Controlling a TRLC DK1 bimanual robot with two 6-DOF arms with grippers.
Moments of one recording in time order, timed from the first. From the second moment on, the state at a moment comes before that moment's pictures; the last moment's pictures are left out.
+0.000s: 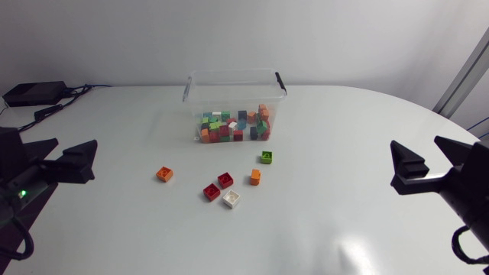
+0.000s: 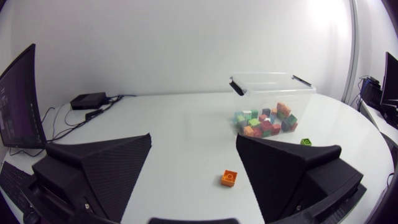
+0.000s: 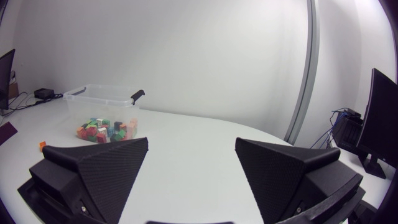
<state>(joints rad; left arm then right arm) 0.02 0.61 0.42 -0.13 0.01 0.06 0.01 0.46 0.29 0.02 0.01 -0.11</state>
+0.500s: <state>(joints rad) -0.08 1.41 0.90 -0.57 0.01 0.26 0.11 0.95 0.59 -0.19 -0.01 -0.17</state>
